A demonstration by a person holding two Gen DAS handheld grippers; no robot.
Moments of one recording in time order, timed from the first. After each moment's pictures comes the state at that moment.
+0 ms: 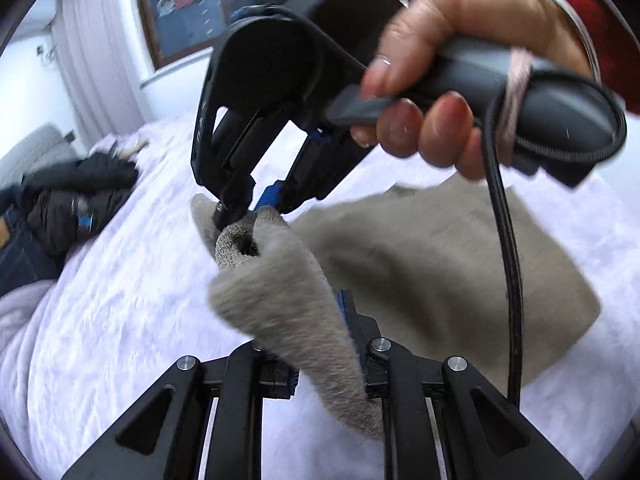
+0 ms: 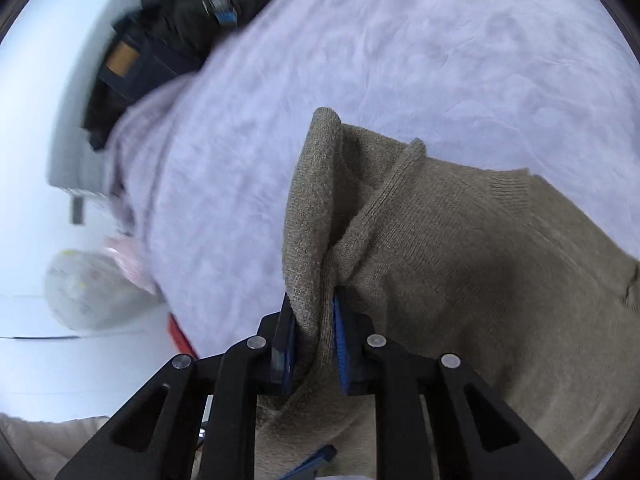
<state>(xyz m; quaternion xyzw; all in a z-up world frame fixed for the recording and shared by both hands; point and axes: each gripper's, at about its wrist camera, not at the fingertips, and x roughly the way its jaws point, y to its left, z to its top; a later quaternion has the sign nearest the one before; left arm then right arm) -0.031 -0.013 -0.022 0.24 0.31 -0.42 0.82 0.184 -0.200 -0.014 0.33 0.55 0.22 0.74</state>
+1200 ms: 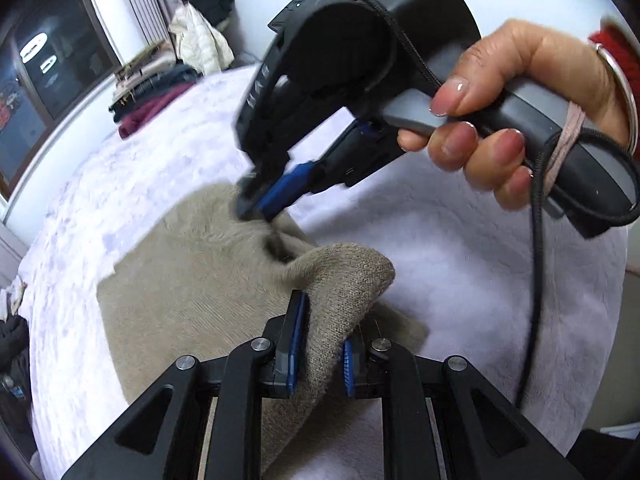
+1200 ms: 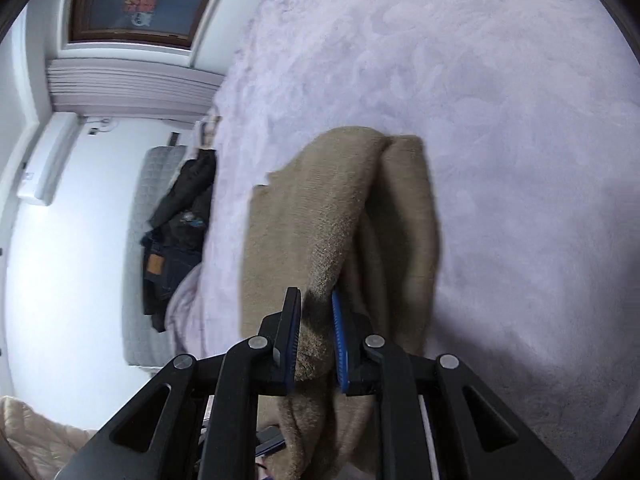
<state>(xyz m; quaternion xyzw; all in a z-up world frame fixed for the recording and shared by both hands) -0.222 -0.148 -0.082 0.40 0.26 -0.60 0.65 -0.136 -0.406 -0.153 0.59 0.32 0.03 0.74</state>
